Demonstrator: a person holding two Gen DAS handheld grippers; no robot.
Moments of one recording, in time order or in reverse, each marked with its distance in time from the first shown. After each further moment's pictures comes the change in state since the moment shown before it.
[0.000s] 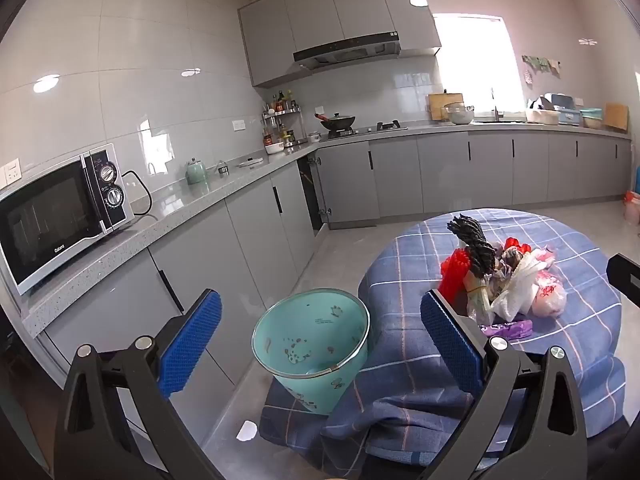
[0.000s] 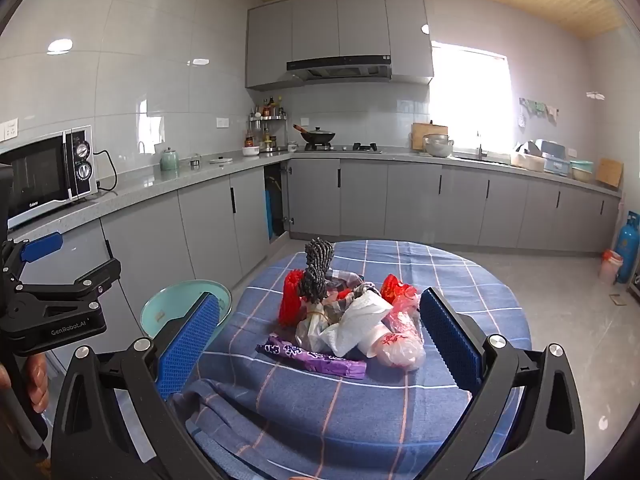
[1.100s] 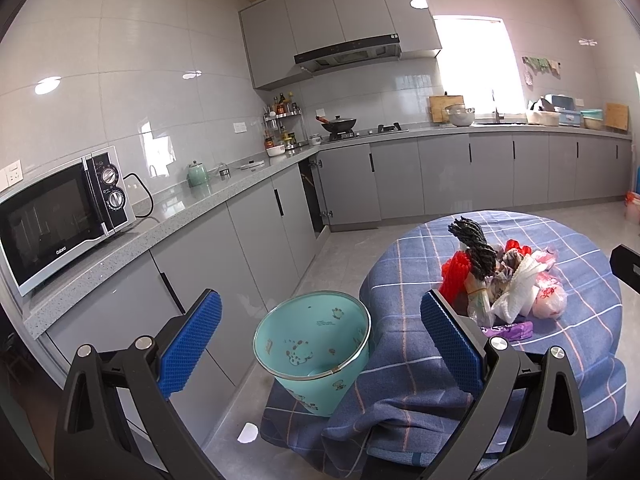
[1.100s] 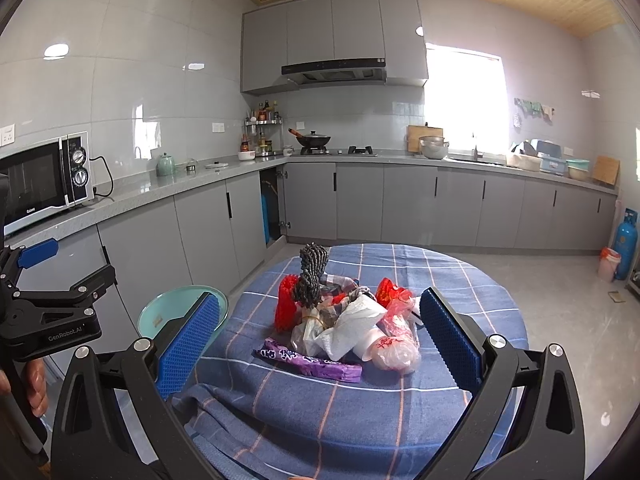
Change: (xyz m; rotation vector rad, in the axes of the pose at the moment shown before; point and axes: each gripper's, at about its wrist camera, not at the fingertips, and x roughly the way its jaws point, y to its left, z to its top) left arm -0.003 0.001 0.002 -0.001 -0.014 0.007; right arm 0.000 -0.005 0.001 0.009 -0.009 -0.010
